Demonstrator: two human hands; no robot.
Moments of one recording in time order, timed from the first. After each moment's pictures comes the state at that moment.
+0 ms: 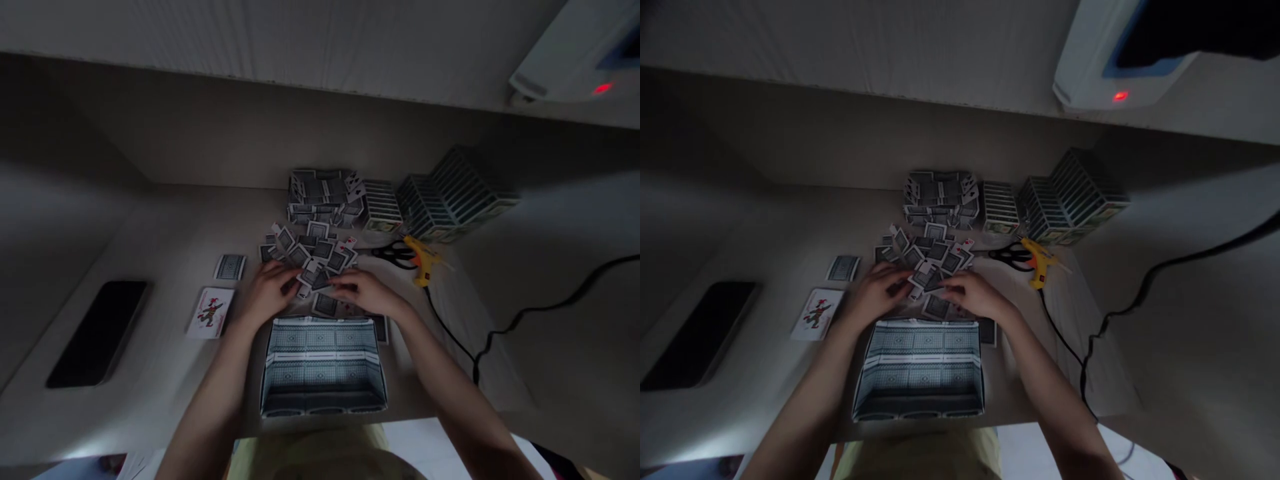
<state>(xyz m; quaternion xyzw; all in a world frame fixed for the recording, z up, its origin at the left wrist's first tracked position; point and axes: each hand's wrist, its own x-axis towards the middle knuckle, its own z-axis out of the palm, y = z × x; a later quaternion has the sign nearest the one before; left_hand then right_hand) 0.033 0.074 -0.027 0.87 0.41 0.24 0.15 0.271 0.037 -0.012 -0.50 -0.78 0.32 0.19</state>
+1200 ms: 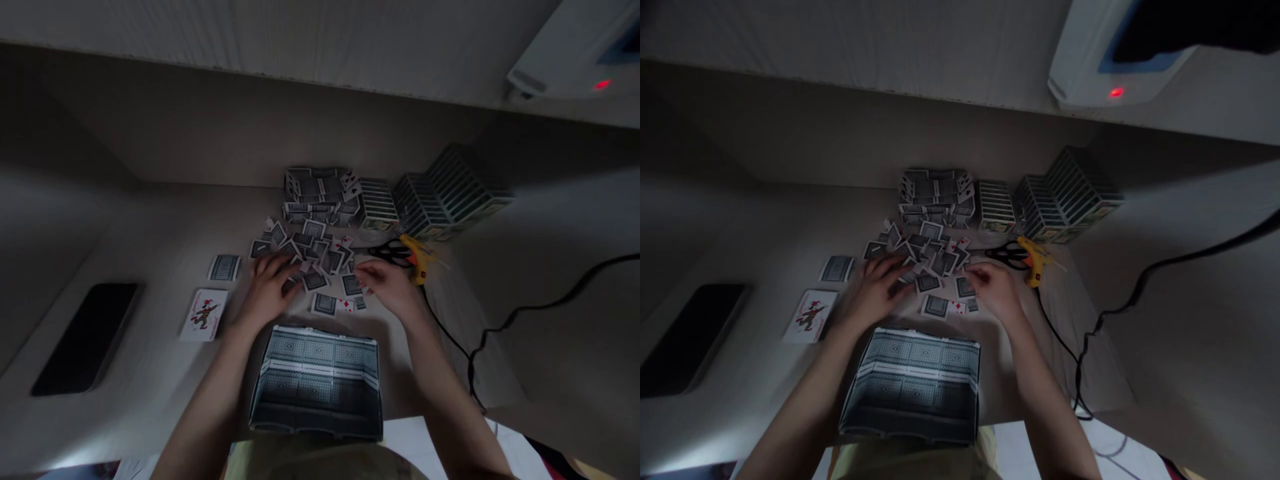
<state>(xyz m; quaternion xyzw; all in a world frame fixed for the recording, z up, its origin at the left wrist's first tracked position) 0.042 0.069 -0.021 0.85 0.44 0.25 0.14 0.291 0.021 0.000 -0.70 -0.52 0.37 0.33</state>
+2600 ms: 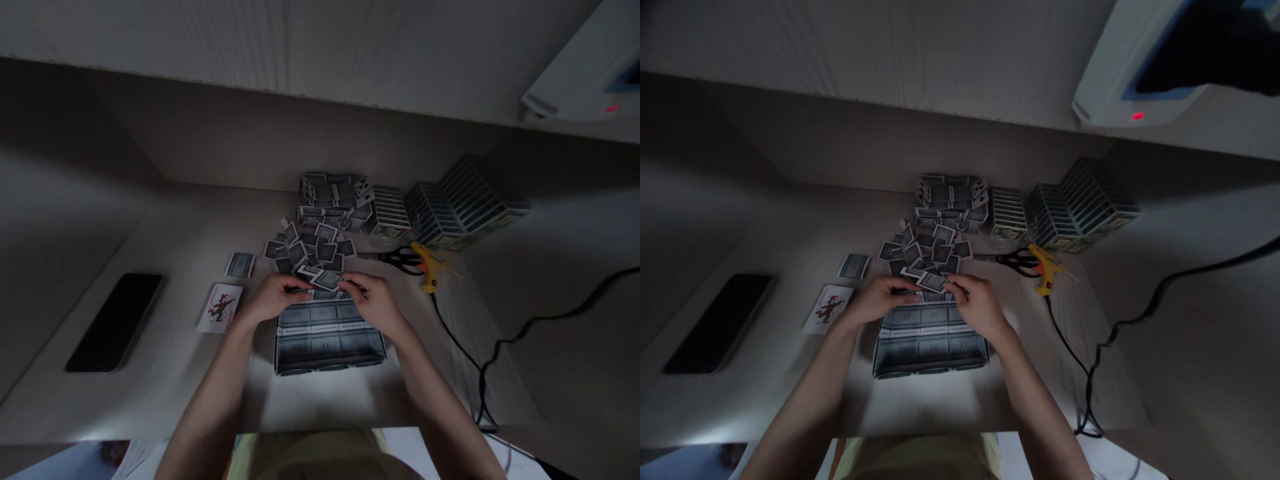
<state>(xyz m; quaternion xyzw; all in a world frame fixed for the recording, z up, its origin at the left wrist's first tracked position) 0.030 0.067 -0.014 0.67 0.45 0.21 0.55 0.240 0.017 0.011 -0.60 -0.66 0.29 0.35</state>
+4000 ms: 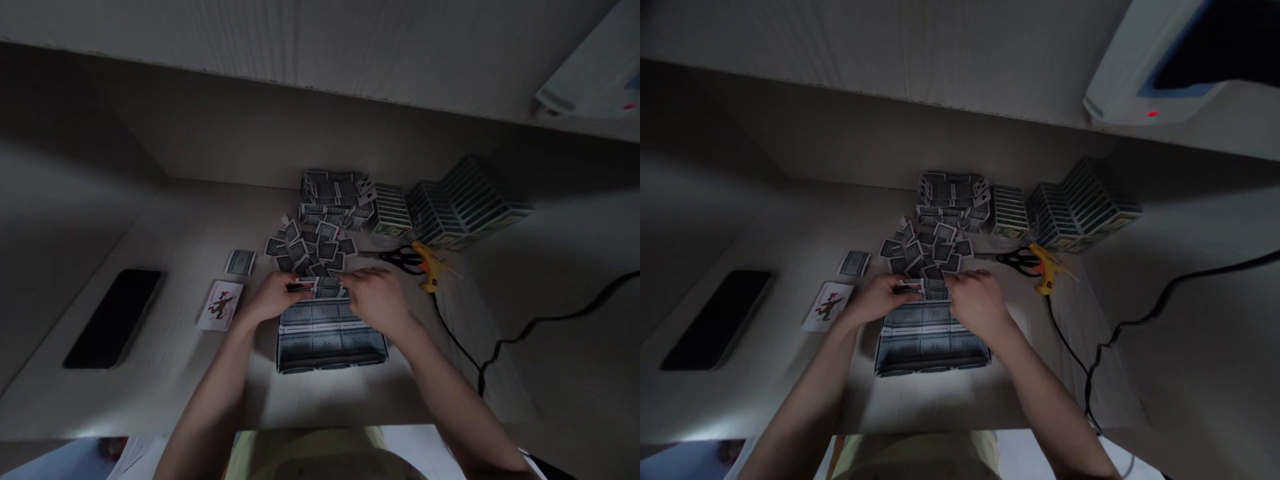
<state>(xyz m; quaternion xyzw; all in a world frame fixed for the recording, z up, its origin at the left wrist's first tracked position) 0.032 0.066 -0.017 0.69 0.47 0.21 0.51 0.227 0.017 0.063 -0.58 -0.82 0.02 -0.03</state>
